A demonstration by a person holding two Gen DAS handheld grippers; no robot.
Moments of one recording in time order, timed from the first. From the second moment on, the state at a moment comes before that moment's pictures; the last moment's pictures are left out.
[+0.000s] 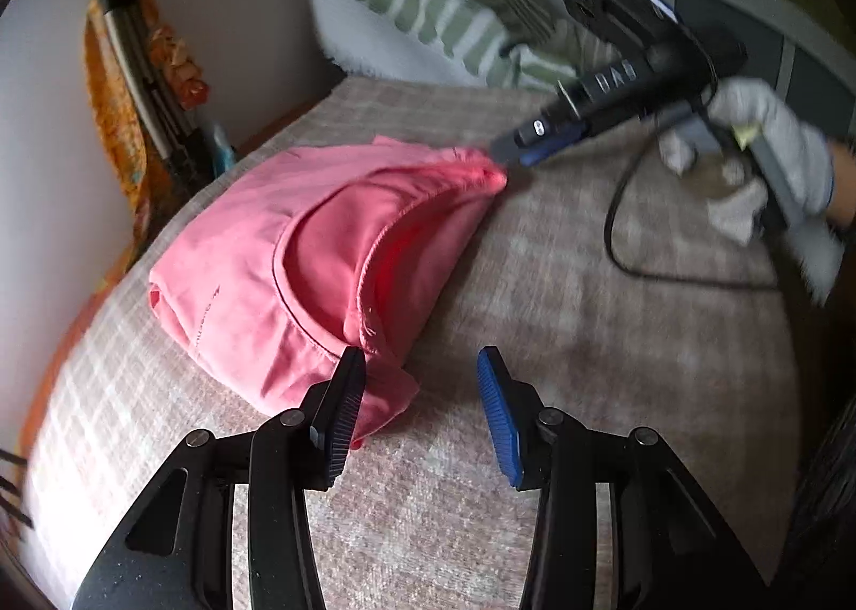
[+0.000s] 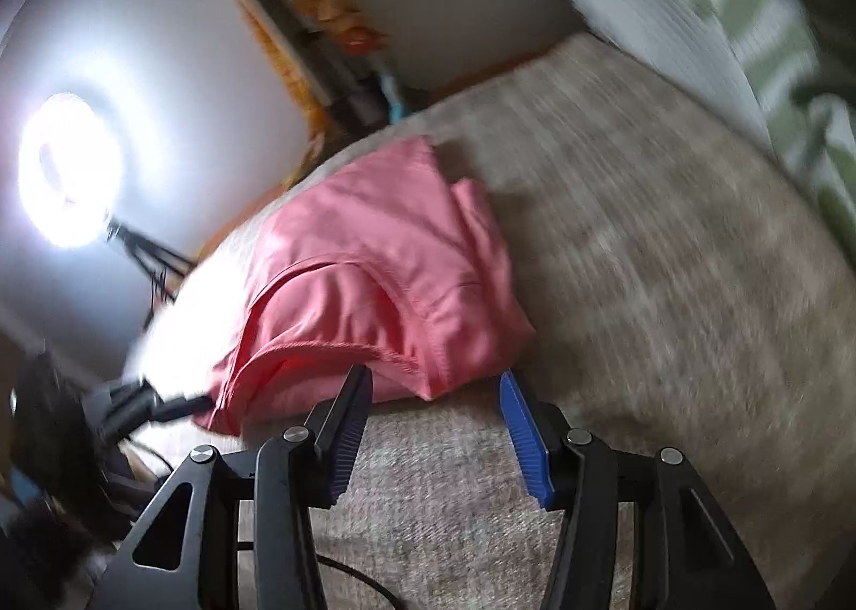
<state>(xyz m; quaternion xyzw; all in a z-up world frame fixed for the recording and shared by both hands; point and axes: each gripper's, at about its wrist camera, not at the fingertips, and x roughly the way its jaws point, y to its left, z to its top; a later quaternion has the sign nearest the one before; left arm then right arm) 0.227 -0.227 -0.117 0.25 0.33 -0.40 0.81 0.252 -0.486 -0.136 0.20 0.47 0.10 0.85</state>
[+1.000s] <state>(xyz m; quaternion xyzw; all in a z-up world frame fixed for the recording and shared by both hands) 0.248 -0.194 -0.116 0.15 0.39 -0.43 0.80 0.257 -0.462 -0.112 0.10 0.50 0.07 0.86</state>
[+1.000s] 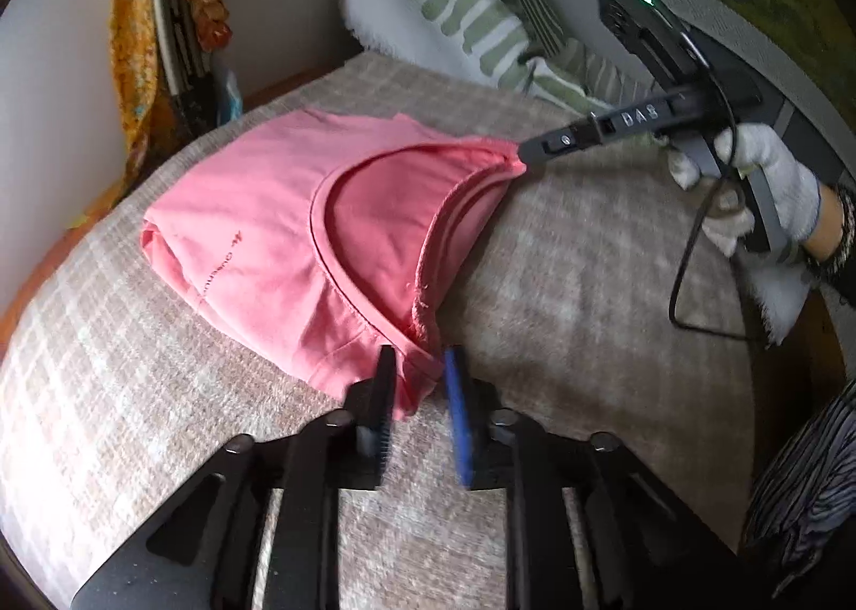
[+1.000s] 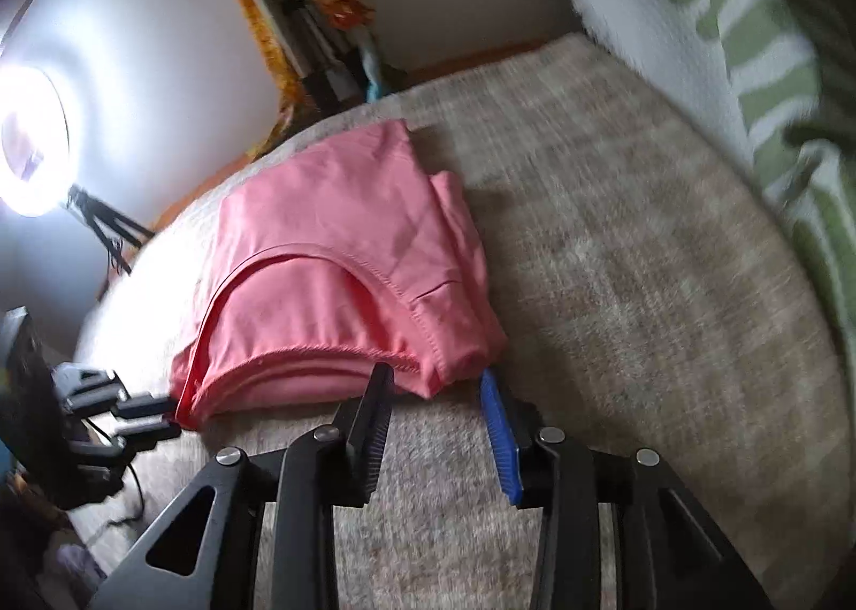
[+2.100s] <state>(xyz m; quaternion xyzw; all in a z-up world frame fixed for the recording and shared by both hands) 0.137 -0.112 -0.020 0.05 0.33 -0.29 0.90 0.098 -0.351 0.000 0.04 0.37 -0.01 0.93</state>
